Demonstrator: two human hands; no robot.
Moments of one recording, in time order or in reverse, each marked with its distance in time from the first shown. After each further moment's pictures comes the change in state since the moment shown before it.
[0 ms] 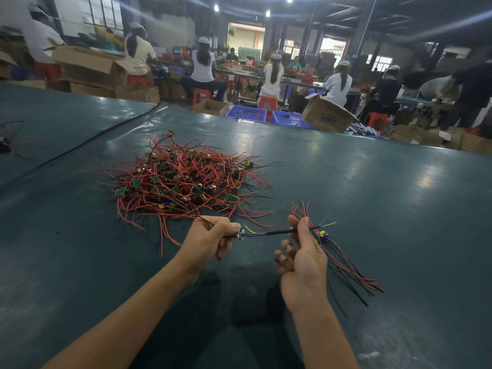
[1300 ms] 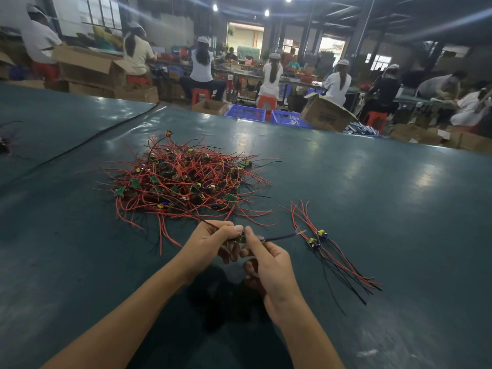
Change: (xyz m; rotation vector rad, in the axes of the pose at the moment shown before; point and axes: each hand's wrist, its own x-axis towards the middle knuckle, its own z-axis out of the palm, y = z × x) left_hand 0.002 -0.011 -0.006 0.000 -0.147 -0.025; right_hand -0.018 0.026 0.006 -0.469 -0.309 0.084
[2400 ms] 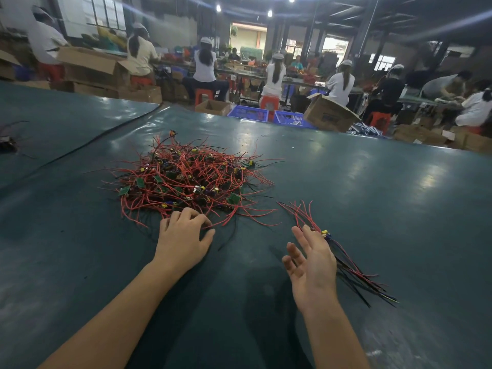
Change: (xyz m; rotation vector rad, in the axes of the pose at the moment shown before) left_hand 0.008 -0.030 -0.047 1.334 0.327 -0.034; right_hand 0.018 -0.013 -0.042 0.410 0.360 -0.010
